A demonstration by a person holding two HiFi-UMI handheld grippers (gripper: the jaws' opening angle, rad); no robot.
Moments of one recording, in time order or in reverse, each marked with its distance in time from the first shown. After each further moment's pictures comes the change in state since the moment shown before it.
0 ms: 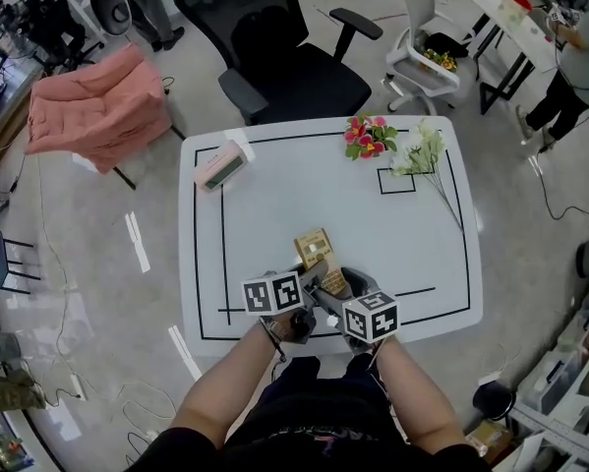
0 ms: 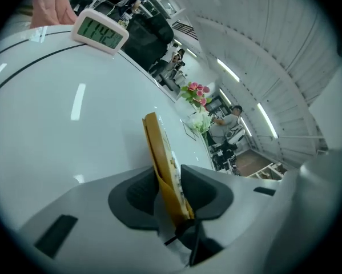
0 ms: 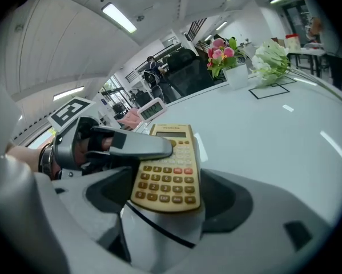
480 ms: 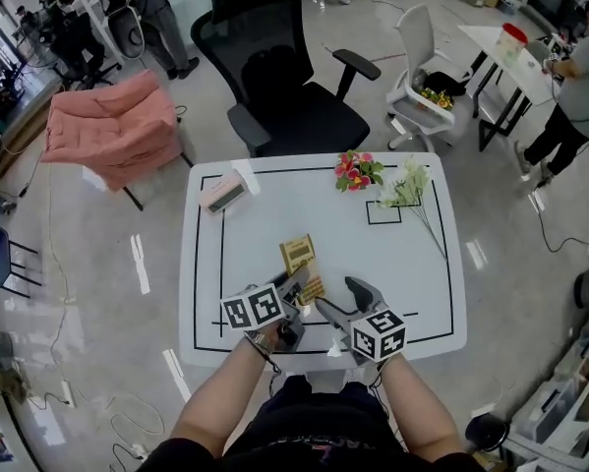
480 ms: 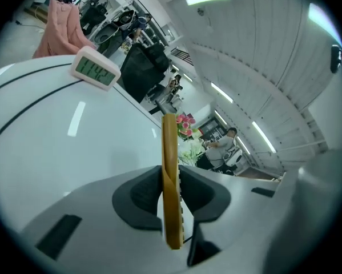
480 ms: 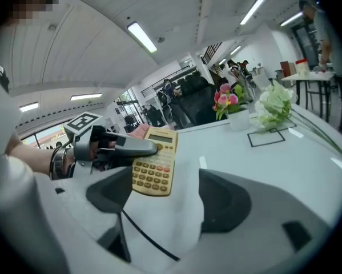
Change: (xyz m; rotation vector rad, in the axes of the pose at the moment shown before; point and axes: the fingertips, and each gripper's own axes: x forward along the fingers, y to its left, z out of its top) left arm -0.034 -0.041 0.051 -0.011 -0.246 -0.034; right arm -0.059 -0.005 0.053 -0.152 -0.199 0.050
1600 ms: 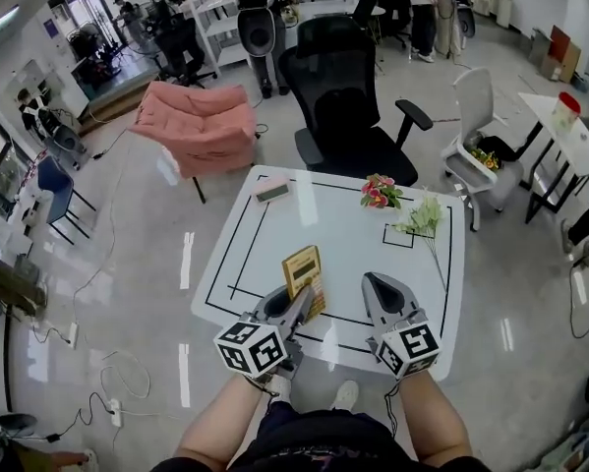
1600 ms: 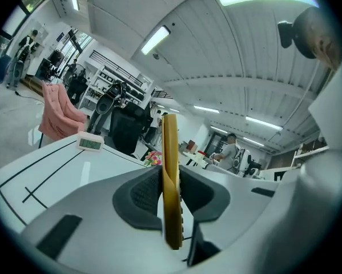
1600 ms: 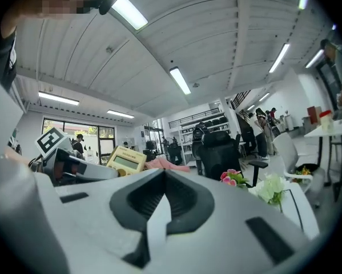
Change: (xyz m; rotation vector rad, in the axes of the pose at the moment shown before) left arm -0.131 -0.170 -0.039 0.368 -0.427 0.121; right arm -0.166 0.035 0.117 -0.316 -0.380 0.162
